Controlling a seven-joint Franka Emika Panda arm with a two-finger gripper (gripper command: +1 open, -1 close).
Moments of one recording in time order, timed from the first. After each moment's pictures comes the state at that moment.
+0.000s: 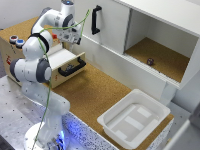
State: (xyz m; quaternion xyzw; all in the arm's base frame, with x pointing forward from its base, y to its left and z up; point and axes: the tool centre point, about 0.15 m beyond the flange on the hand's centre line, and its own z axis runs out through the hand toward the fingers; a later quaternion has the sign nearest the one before) arm 0.347 0.262 0.482 -0.95 -0.30 -0.07 0.08
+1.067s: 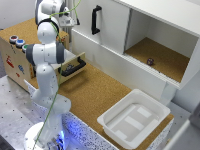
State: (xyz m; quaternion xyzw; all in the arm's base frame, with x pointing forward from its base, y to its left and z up) arm 0.396 0.432 0.502 -0.82 -0.57 -0.06 0.06
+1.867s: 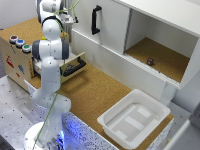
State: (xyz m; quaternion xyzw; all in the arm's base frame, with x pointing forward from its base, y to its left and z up) arm 0.420 0.443 0.448 -0.84 -0.54 -0.02 0.06
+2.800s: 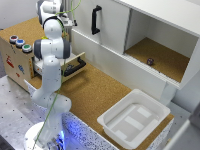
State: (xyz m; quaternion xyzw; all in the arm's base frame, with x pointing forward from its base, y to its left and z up) arm 0.412 0.450 0.428 -0.85 -0.52 0.00 0.04
